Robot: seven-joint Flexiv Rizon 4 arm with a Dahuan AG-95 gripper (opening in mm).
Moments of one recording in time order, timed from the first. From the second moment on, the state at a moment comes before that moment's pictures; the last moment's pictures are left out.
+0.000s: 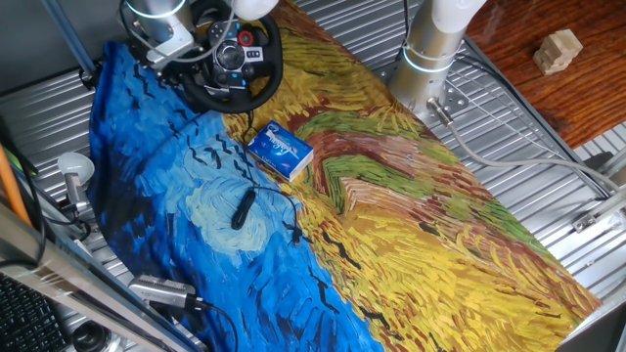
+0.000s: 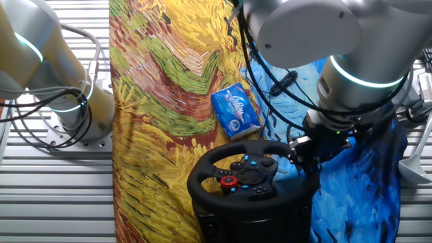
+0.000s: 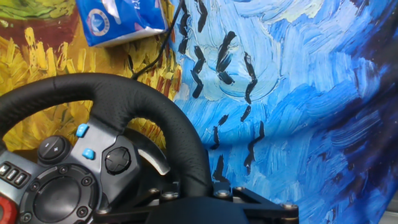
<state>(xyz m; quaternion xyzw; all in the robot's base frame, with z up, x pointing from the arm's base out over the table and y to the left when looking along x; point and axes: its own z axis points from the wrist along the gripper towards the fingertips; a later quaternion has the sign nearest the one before) 0.558 -0.183 0.156 0.76 -0.64 0.06 0.09</state>
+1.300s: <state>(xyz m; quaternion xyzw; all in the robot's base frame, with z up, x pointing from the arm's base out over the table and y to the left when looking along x) 0.557 -0.181 0.156 0.77 -0.62 0.04 0.10</state>
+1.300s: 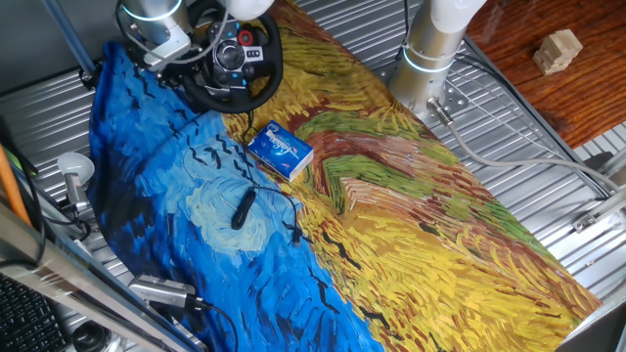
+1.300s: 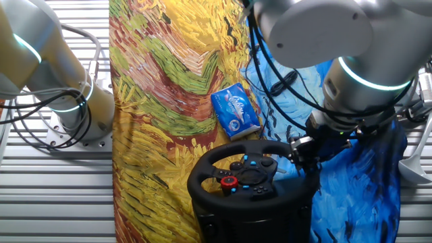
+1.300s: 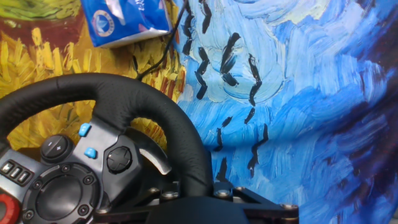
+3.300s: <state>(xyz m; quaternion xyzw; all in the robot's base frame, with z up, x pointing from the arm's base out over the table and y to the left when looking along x) 0.559 -0.177 0.148 0.78 -0.62 0.03 0.10</state>
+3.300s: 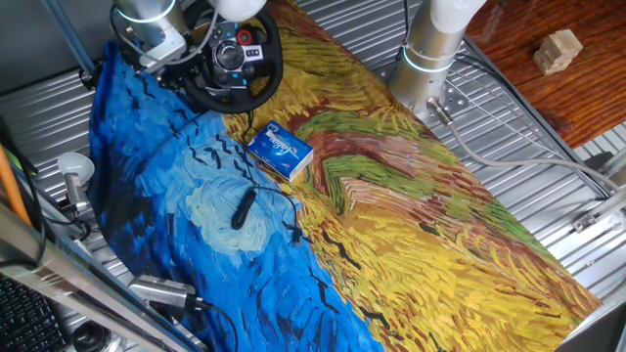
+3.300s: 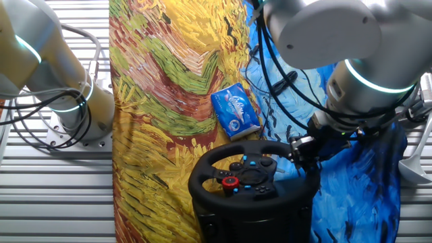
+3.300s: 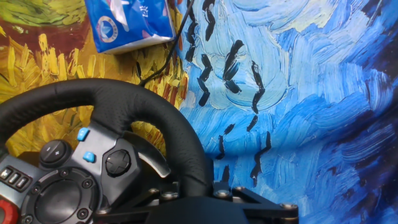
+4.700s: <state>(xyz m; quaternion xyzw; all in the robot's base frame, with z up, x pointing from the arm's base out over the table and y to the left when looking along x) 0.558 -0.162 0.135 0.77 -0.62 0.02 0.13</state>
